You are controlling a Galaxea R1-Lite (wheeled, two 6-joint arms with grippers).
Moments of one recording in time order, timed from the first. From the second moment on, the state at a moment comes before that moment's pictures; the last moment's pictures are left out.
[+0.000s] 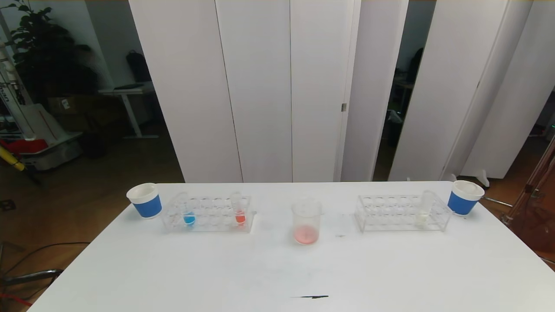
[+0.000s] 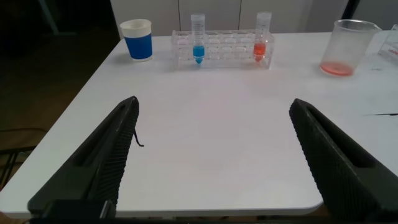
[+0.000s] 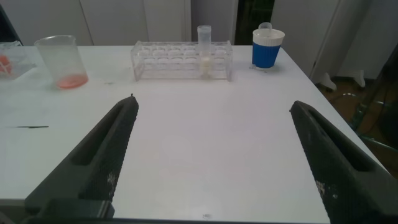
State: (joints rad) left arm 0.00 0.00 0.00 0.00 0.00 0.00; right arm 0.00 0.00 0.00 -0.02 -0.01 0.04
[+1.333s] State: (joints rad) left arm -0.01 0.25 -0.43 0.03 0.02 -0.01; right arm 0.00 0.00 0.00 -0.02 -0.01 0.04
